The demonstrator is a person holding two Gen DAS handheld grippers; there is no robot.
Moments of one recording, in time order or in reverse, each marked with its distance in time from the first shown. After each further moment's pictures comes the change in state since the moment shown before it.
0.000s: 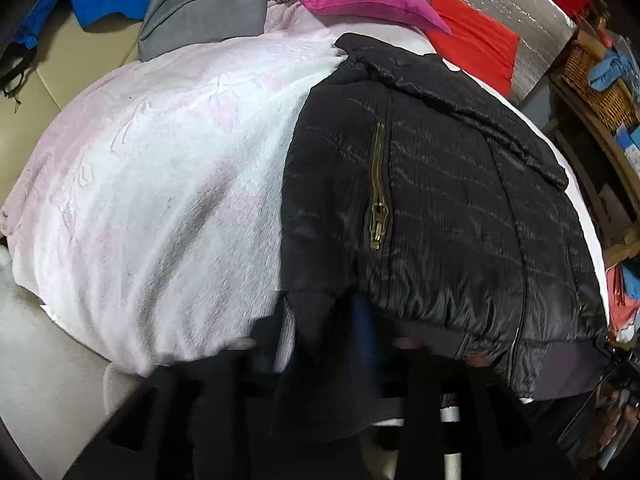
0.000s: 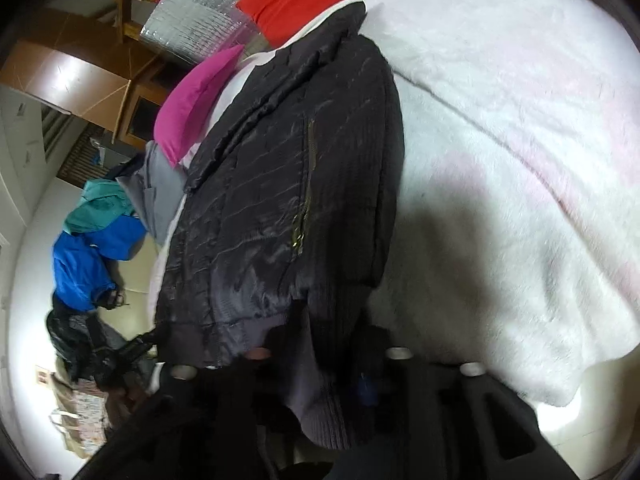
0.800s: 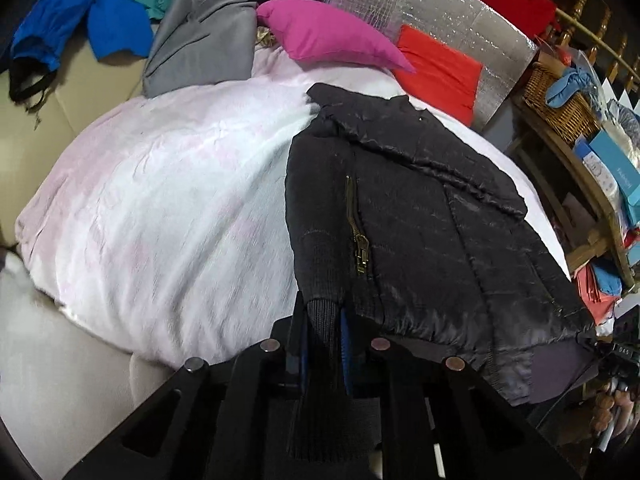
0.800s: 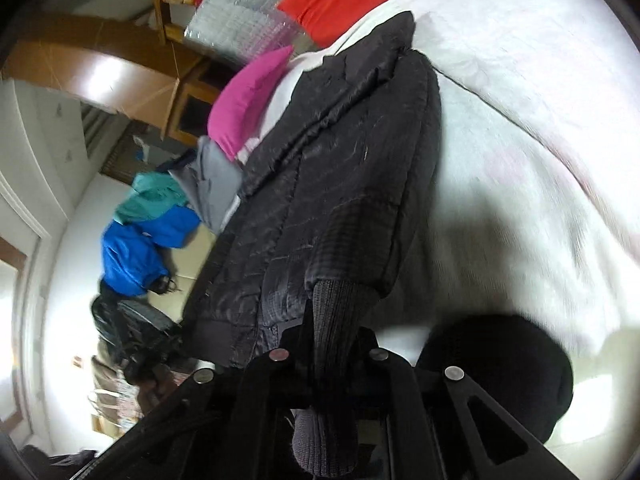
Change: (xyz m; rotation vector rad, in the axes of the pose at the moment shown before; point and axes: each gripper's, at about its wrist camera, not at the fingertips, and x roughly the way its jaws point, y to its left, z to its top) left arm -0.078 0.012 -0.018 0.036 -0.109 -0.096; right arm -0.053 0.009 -0.032 0.019 -0.001 0.226
